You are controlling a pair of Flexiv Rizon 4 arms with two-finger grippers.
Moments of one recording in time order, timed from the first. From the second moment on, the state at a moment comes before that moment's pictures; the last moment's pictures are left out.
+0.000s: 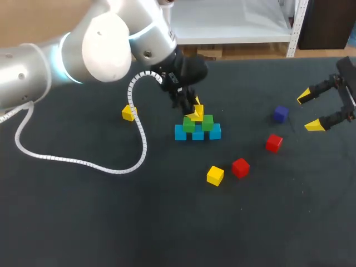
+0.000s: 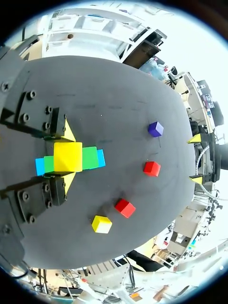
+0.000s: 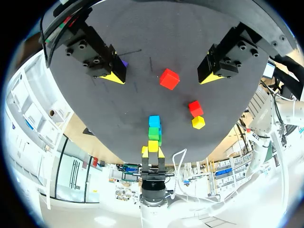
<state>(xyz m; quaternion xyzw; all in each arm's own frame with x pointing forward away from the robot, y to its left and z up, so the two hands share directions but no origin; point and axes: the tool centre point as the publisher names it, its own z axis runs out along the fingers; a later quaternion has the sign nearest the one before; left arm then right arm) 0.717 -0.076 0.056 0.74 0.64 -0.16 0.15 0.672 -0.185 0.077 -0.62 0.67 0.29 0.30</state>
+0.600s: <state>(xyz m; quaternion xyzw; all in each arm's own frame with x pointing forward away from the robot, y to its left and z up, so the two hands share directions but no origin) 0.715 -0.076 0.055 0.74 0.64 -0.16 0.15 0.672 -0.185 0.077 -0.62 0.67 0.29 0.30</state>
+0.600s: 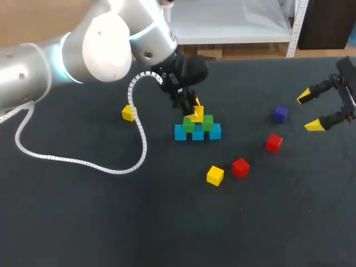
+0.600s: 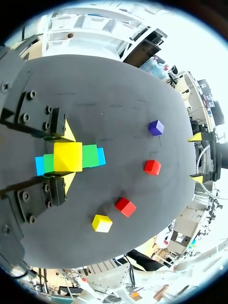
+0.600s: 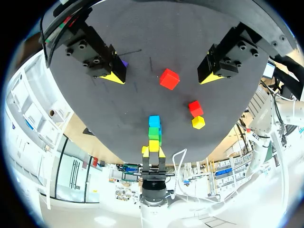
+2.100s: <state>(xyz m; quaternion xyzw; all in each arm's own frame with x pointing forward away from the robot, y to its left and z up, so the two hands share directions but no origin) 0.711 -0.077 0.055 0.71 0.68 -0.16 0.13 0.672 -0.185 0.077 -0.62 0.67 0.29 0.30</state>
